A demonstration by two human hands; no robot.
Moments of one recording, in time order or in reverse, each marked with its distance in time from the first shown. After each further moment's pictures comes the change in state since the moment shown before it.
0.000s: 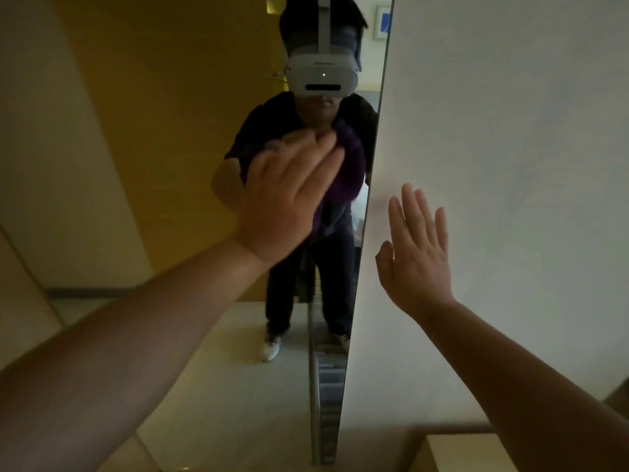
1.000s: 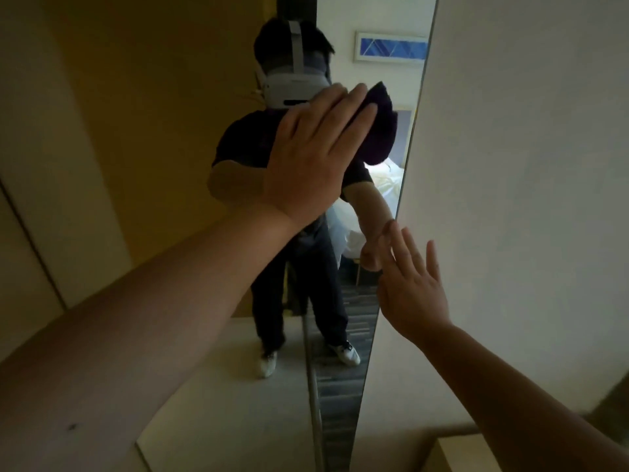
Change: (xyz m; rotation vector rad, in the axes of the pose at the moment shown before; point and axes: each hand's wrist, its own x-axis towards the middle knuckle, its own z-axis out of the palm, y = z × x) left_hand 0.046 -0.047 -0.018 0.081 0.010 0.019; right_hand -0.022 -0.037 0.015 -0.302 -0.235 -0.066
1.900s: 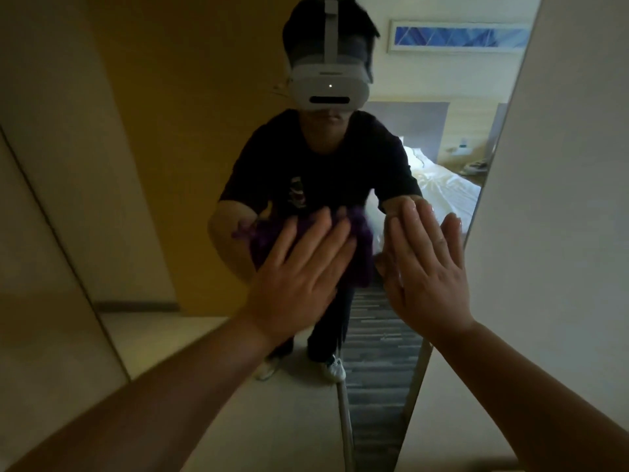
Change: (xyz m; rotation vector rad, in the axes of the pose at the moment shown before) left_hand -0.175 -0.010 0.006 0.046 -0.162 0.120; right_hand 0.061 -0.052 0.024 0.216 0.491 -0.149
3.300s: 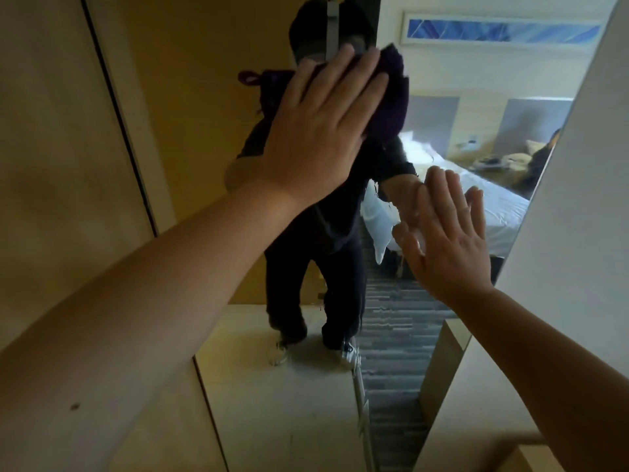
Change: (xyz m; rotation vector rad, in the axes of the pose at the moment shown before) left_hand 0.076 -0.120 -0.058 0.026 0.090 -0.123; right_hand 0.019 -0.061 0.003 -0.048 -0.098 0.083
